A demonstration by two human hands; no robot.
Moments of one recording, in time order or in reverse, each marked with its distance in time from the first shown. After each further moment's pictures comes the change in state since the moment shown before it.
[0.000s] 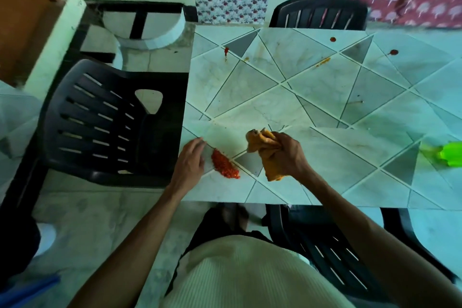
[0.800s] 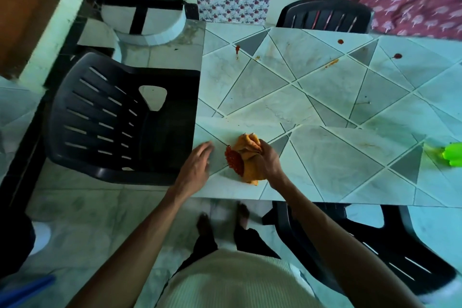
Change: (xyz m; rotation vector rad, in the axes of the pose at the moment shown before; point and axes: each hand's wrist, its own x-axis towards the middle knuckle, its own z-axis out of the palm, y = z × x) left_hand -0.022 -0.023 -0.019 -0.103 -0.080 0.087; right_hand -0.012 -0.048 0.090 0.159 0.073 0.151
